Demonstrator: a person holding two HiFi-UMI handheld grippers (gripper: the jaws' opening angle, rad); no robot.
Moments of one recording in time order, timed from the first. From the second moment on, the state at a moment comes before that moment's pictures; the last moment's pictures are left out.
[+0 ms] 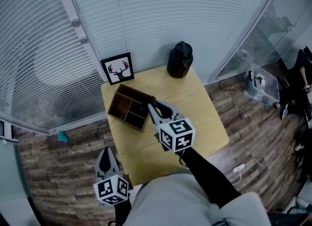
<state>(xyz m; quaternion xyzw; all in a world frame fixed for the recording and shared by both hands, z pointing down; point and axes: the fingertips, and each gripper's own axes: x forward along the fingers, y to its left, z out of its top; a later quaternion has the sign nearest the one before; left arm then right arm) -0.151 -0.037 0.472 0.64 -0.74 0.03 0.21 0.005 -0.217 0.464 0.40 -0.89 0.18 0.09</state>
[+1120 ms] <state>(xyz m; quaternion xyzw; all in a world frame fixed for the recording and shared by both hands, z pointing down) -0.152 -0.036 0.471 0.64 -0.74 0.02 0.21 -0.003 -0.216 0.449 0.40 -0.90 0.16 0.08</state>
